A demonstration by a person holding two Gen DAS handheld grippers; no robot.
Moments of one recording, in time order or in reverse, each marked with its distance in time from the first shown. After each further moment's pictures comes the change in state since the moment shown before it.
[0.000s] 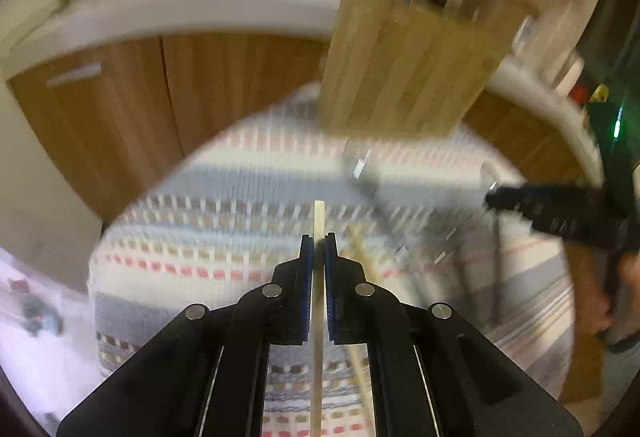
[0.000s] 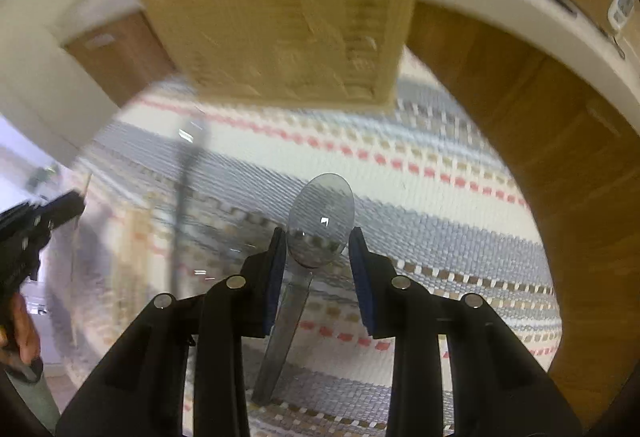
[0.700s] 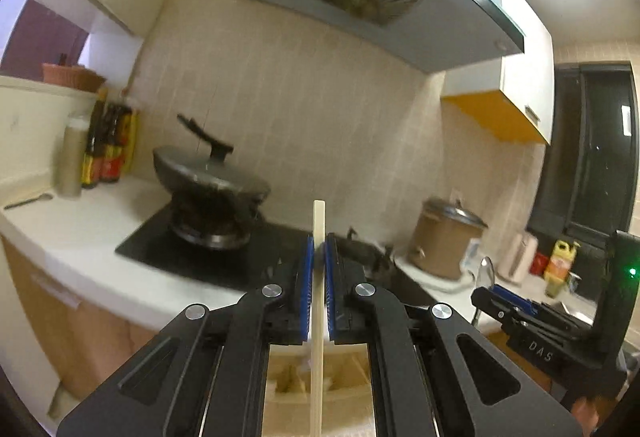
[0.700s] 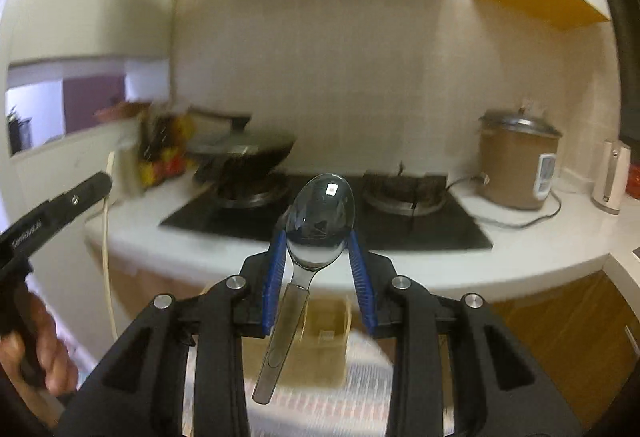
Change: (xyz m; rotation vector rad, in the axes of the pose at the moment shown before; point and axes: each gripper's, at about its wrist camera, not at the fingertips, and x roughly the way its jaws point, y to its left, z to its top) left arm -0.100 -0.082 0.148 -0.008 -0.780 -0.078; right arm -0.168 -0.027 0.103 0.081 -0.808 -0.141
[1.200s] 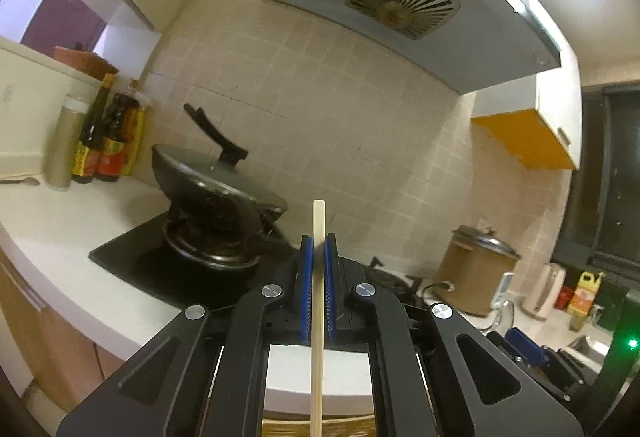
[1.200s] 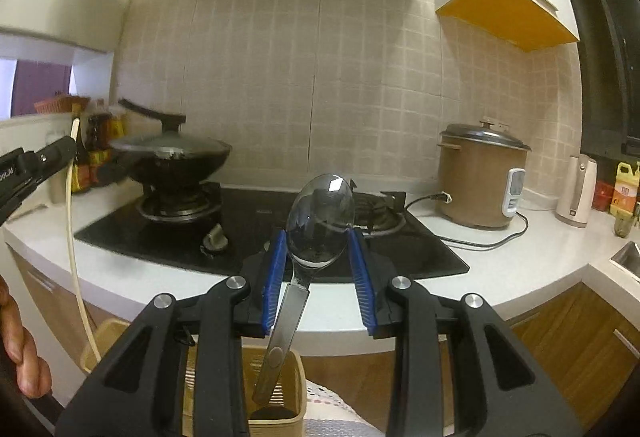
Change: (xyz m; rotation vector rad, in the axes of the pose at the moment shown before) left arm 0.092 0.027 -0.028 -0.058 -0.087 0.063; right arm 0.086 -0.007 -0.045 -0.061 -0.047 -0.189
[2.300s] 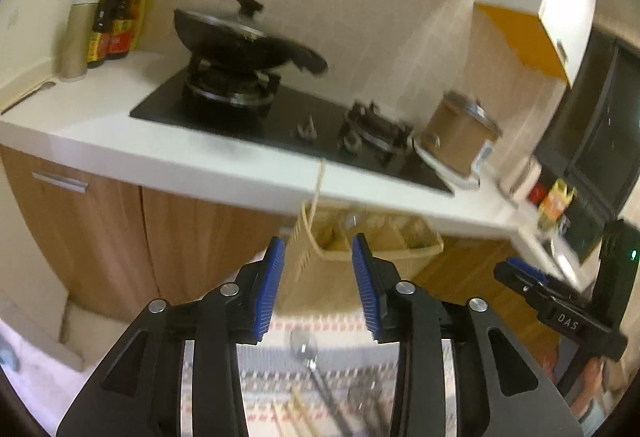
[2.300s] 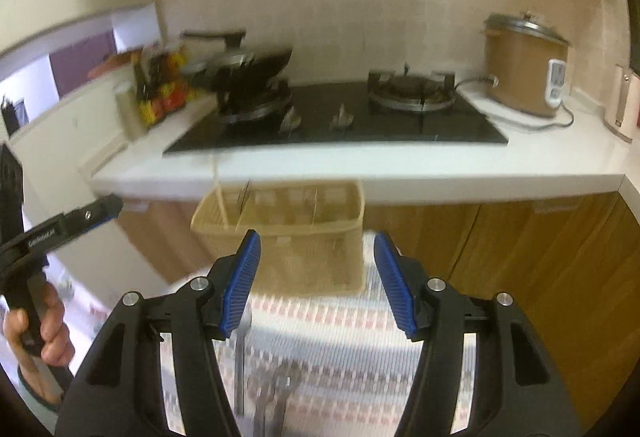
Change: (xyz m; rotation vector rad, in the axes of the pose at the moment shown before) left arm -0.095 0.049 -0.021 -0.015 0.604 -0.065; right arm -0.102 -0.012 -0.027 0.071 0.473 0.294
